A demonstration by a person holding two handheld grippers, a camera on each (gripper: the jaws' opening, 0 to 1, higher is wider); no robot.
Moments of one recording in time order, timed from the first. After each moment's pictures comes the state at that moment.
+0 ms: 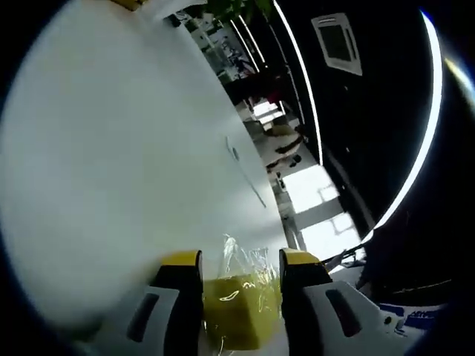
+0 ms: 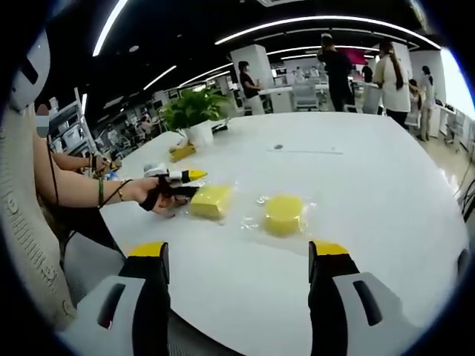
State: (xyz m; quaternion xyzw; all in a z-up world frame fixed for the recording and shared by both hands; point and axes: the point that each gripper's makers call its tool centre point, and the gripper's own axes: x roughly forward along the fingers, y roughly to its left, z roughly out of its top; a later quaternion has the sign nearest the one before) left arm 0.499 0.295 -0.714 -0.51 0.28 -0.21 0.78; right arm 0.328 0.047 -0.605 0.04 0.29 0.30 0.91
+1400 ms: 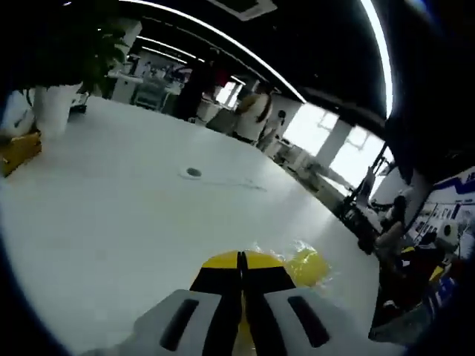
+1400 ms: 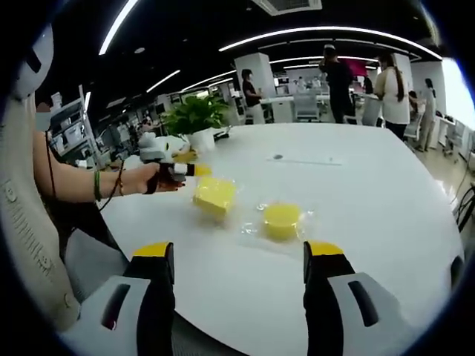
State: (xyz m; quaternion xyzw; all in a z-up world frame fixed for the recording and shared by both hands) left arm 0.499 0.253 -0.633 -0.12 0.24 -0.31 0.91; right arm 0.314 0.043 -0.588 0.03 0.26 0.30 0.92
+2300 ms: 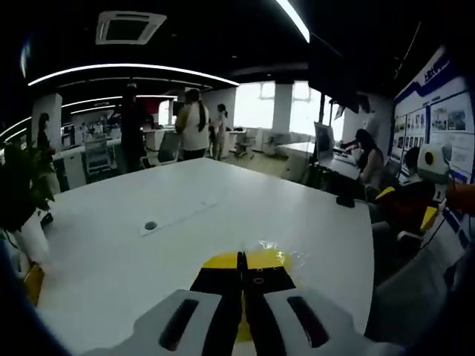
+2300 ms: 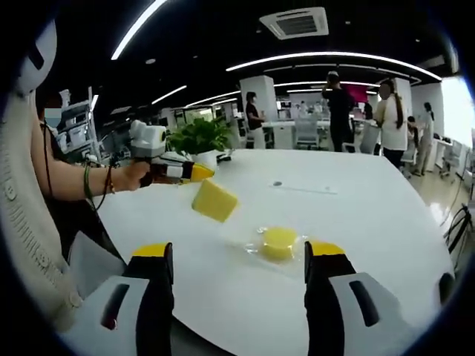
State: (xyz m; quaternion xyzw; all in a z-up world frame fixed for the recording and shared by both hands) left arm 0.447 0.205 -0.545 0.02 0.16 -0.41 0.90; right arm 0.299 0.038 -0.544 0.01 0.18 0.30 0.94
